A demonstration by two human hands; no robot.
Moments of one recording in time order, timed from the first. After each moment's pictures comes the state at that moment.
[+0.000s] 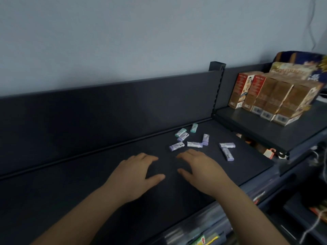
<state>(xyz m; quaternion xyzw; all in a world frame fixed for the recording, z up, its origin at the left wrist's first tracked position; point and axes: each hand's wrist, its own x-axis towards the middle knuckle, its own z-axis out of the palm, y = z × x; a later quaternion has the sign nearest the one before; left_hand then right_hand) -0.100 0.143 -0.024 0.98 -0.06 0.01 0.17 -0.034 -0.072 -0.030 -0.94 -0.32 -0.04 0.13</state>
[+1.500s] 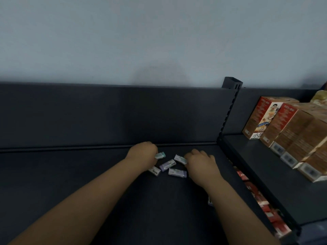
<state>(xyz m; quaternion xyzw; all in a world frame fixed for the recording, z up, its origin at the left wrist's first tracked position) 0.080 0.073 -0.041 0.99 0.12 -0.03 0.06 0.150 -0.119 -0.052 -0.94 -0.34 -0.01 -0.01</state>
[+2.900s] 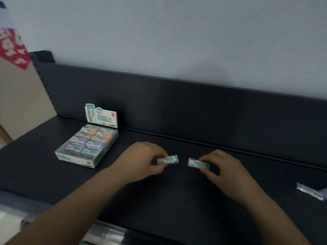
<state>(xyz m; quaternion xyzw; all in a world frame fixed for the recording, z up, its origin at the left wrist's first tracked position) -0.274 0.357 -0.022 0.97 0.13 0.14 0.14 -0.090 0.150 -0.023 -0.81 -0.54 0.03 0.21</state>
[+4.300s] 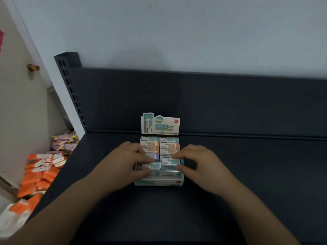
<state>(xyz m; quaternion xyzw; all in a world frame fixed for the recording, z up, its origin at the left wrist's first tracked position) -0.441 0.581 -0.031 0.99 0.08 0.08 0.13 -0.288 0.377 -0.032 -0.80 -0.53 0.04 0.26</state>
